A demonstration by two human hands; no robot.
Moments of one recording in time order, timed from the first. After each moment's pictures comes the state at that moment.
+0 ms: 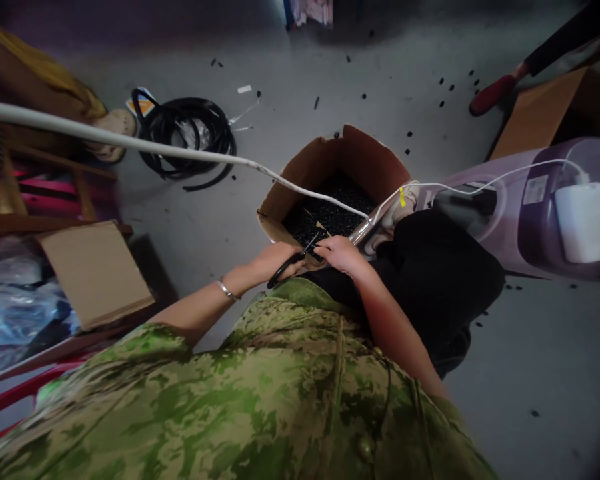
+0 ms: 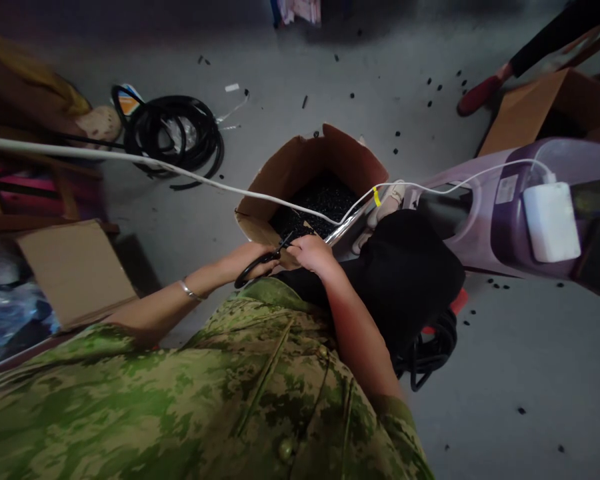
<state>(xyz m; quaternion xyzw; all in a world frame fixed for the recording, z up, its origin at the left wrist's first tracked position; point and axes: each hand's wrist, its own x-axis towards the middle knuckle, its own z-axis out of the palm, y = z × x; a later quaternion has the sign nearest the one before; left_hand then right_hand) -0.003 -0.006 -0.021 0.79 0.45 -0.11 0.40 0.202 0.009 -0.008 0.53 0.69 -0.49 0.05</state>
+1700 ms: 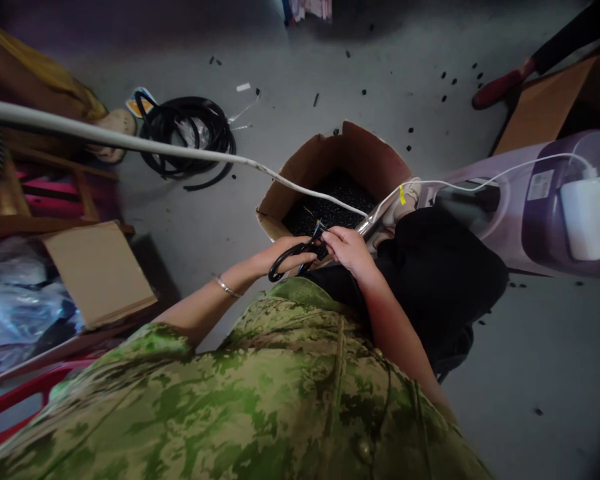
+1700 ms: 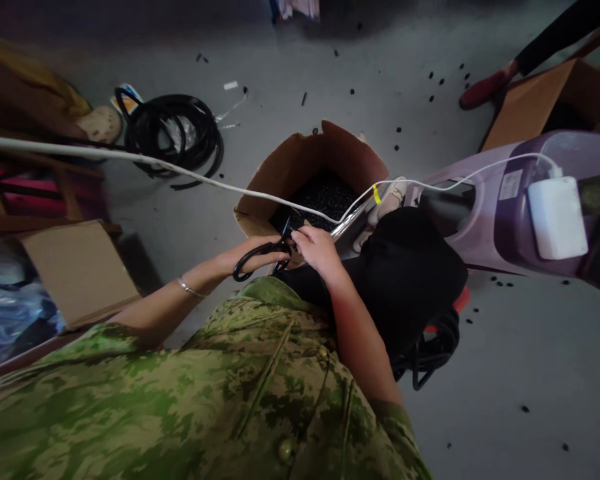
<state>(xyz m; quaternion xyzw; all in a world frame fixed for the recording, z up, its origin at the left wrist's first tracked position) 0.001 0.004 -0.011 0.69 0.43 0.05 0.58 0.209 0.000 -0.006 0.59 0.53 -0.57 -0.19</state>
